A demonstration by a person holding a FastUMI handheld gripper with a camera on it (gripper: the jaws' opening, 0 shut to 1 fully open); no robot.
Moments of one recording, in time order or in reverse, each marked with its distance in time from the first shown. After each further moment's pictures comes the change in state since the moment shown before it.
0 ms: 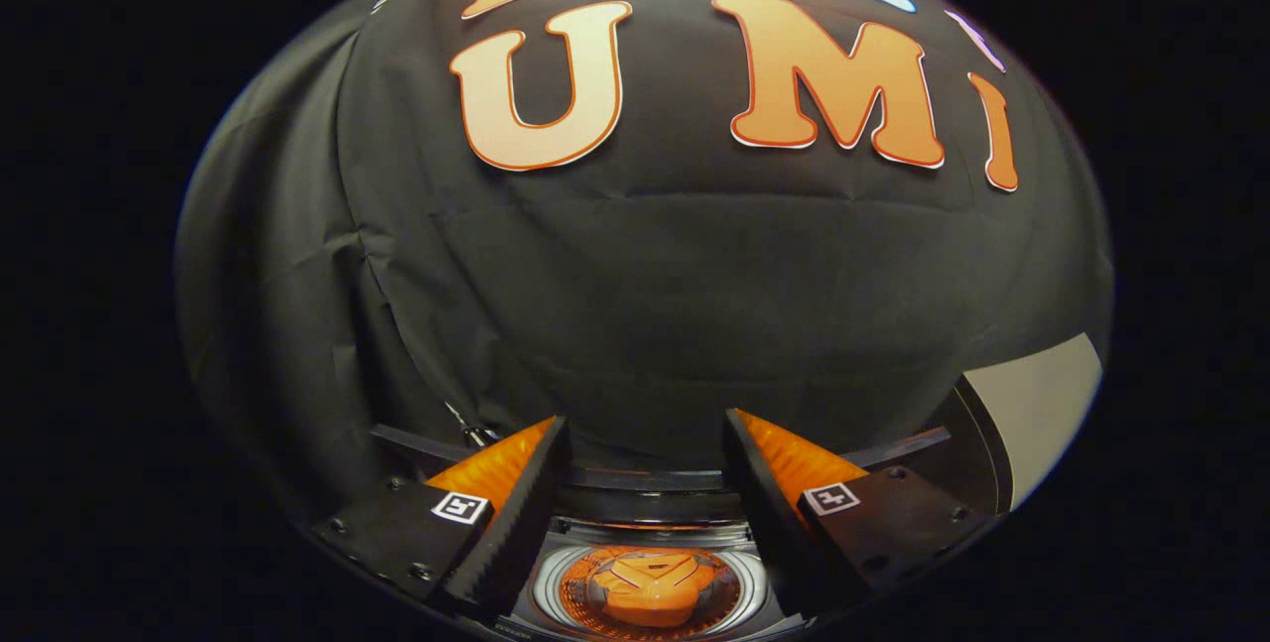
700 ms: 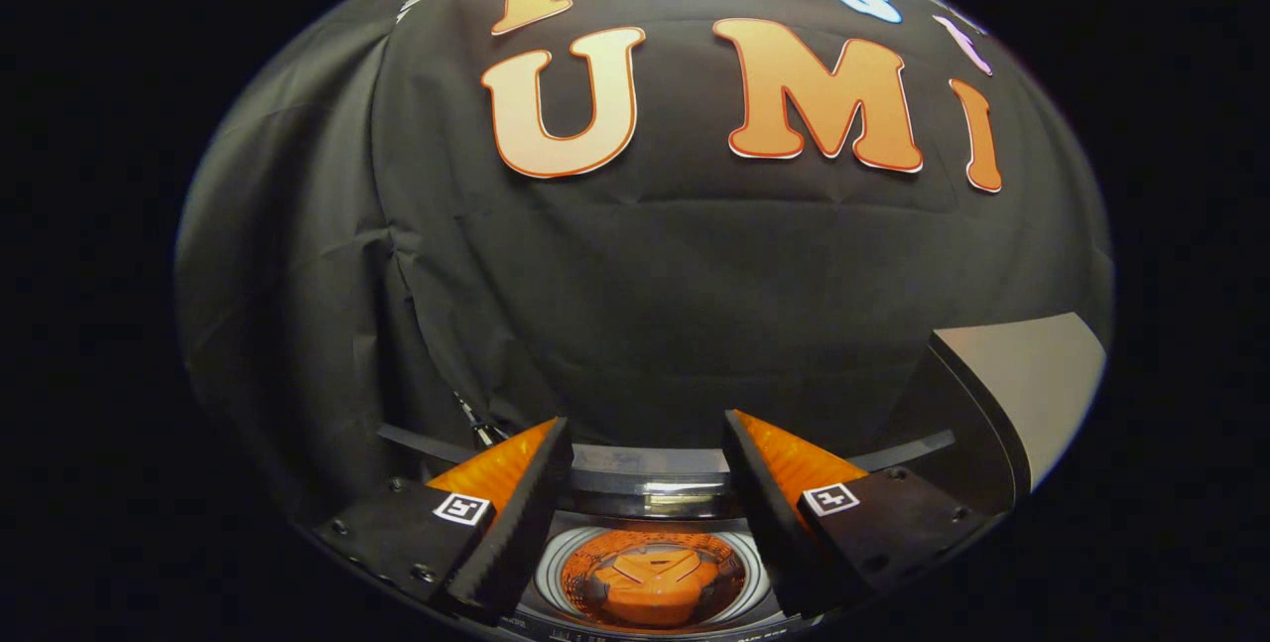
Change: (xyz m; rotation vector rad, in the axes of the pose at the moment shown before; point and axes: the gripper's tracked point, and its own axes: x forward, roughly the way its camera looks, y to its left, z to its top) arm -0.048 0.011 -0.042 -0.015 -0.060 0.018
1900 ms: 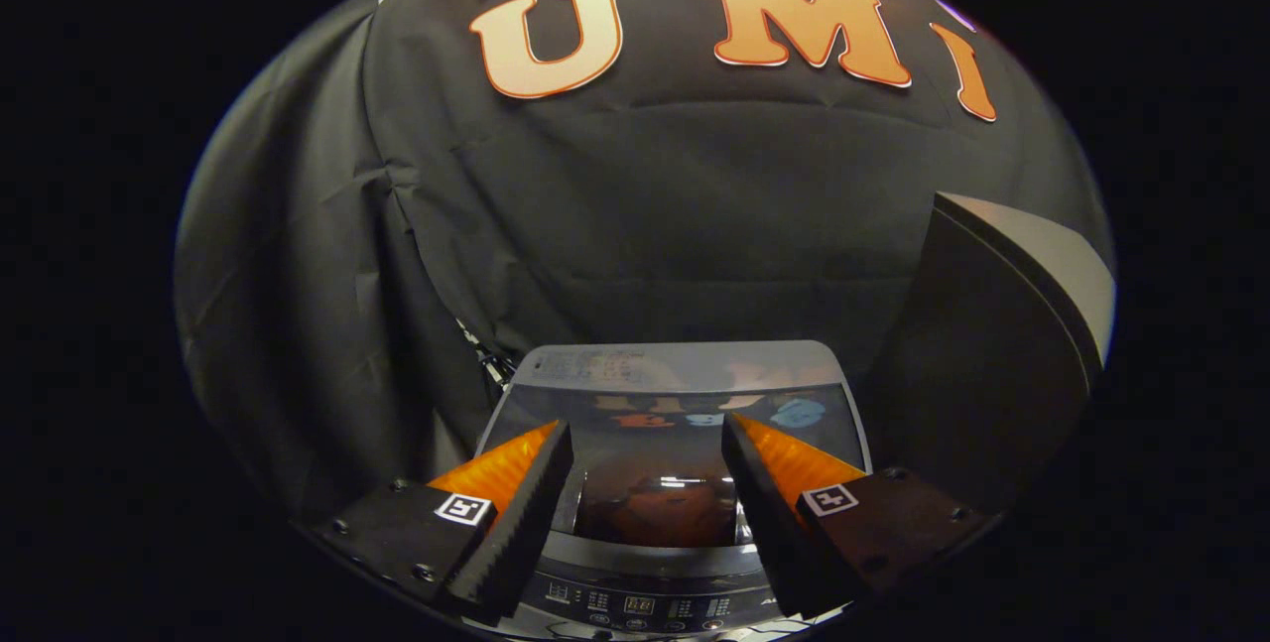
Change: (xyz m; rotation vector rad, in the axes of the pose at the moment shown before) arm -0.004 -0.006 -0.094 0.056 0.184 0.022
